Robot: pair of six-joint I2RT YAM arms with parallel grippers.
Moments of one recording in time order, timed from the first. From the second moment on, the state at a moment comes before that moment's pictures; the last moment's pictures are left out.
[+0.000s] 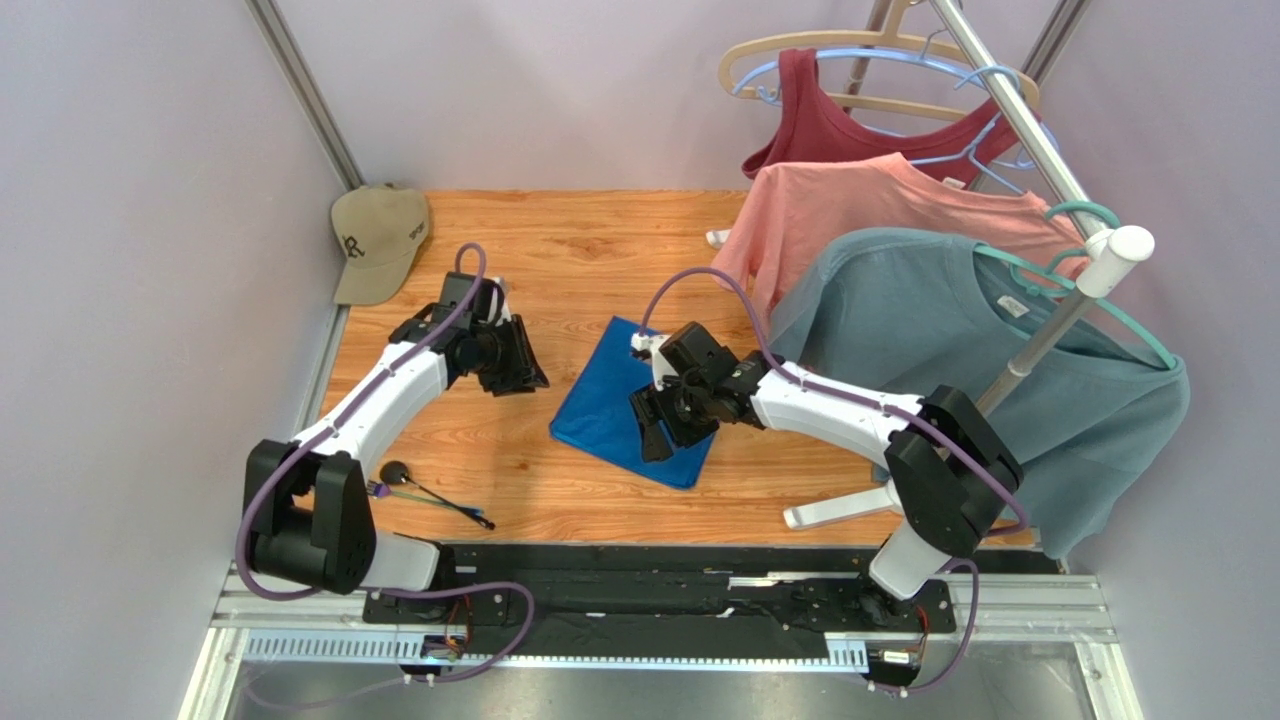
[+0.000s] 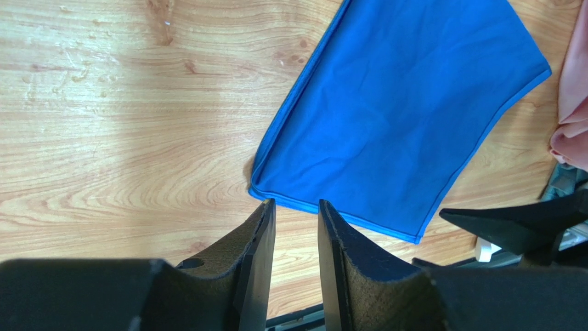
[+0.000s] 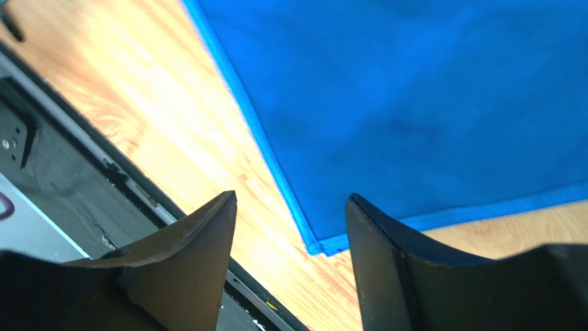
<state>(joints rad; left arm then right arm) -0.23 1.38 0.95 -0.58 0.23 -0.53 0.80 1.63 1.04 -0.43 -0.26 0.29</state>
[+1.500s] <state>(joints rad) 0.03 1.04 0.78 -0.60 0.36 -0.57 1.05 1.94 1.41 -0.63 -0.02 0.03</state>
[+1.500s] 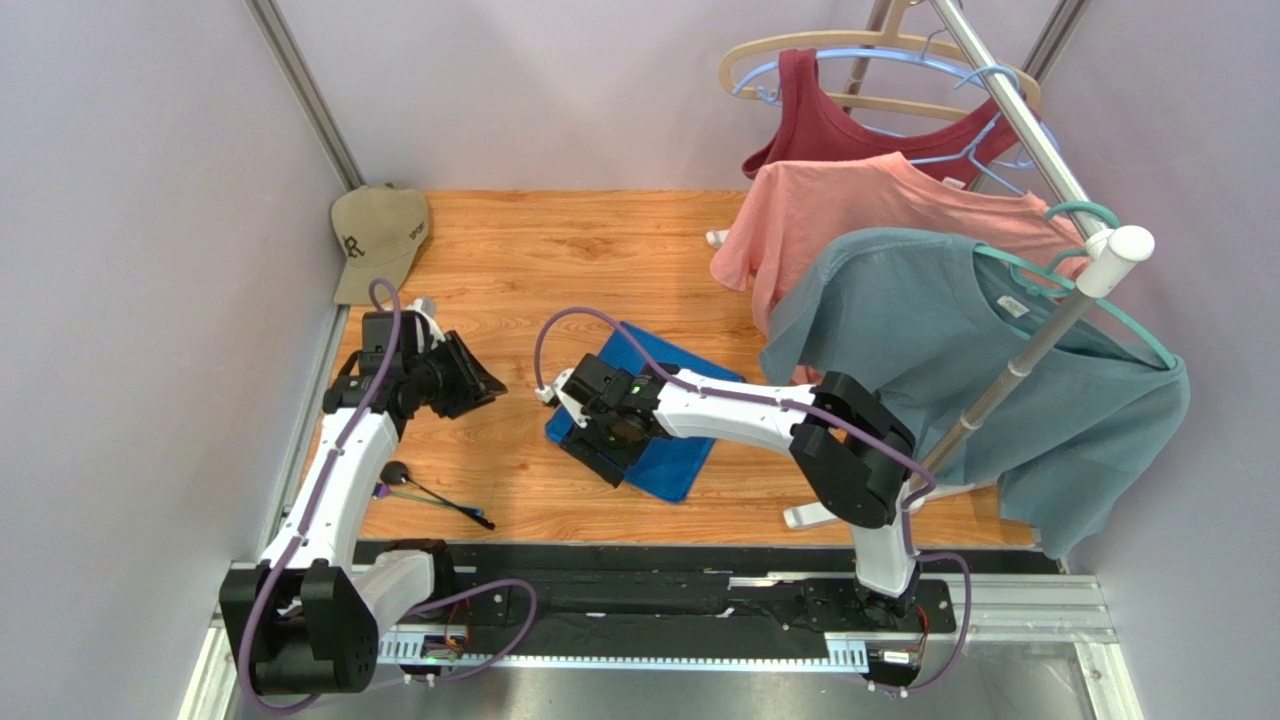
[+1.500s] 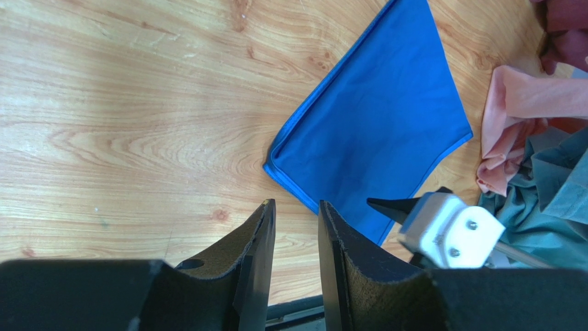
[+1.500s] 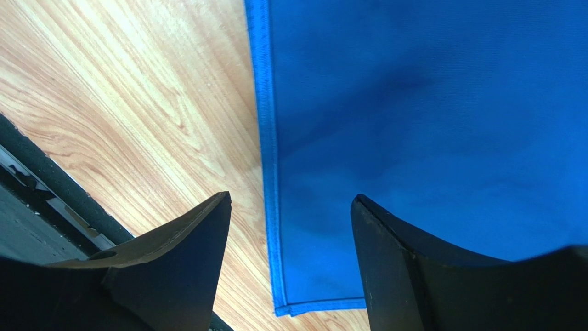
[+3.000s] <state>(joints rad) 0.06 0.98 0.73 -0.64 0.44 -0.58 0.81 2.02 1.18 -0.01 -0.81 0.59</state>
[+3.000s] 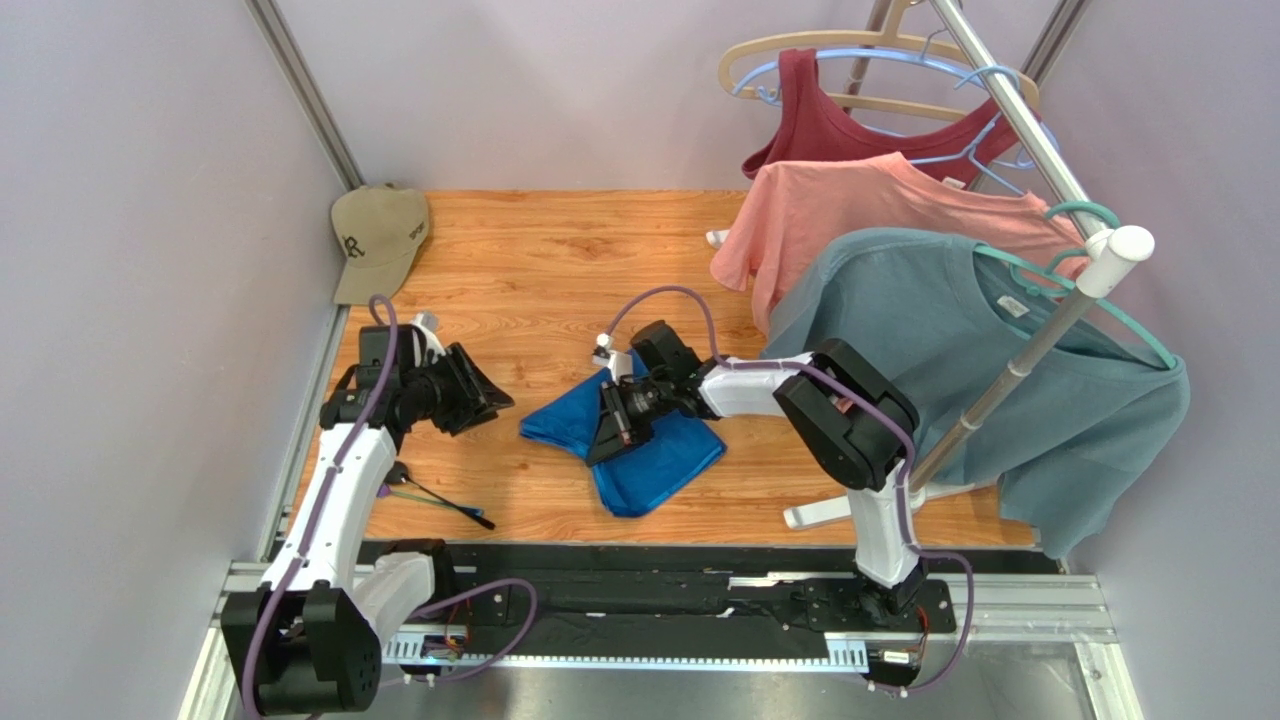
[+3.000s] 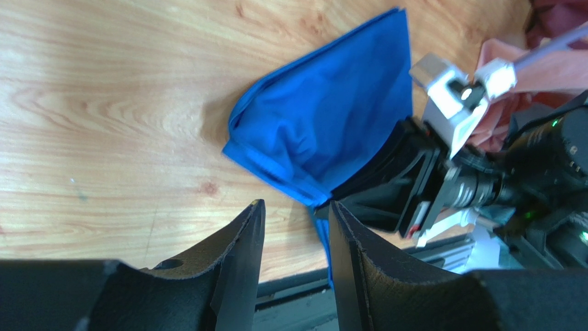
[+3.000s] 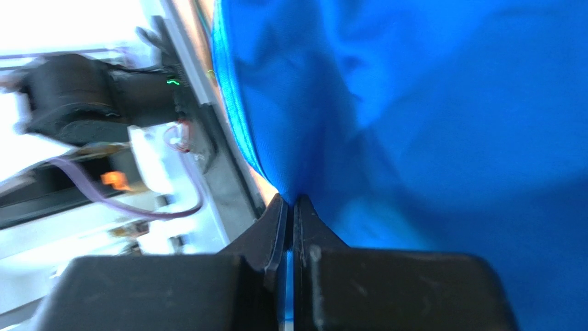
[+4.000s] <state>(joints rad) -0.23 1.09 0.68 -0.48 0.36 -0.83 0.75 2.03 1.06 0.18 -0.82 0.67</state>
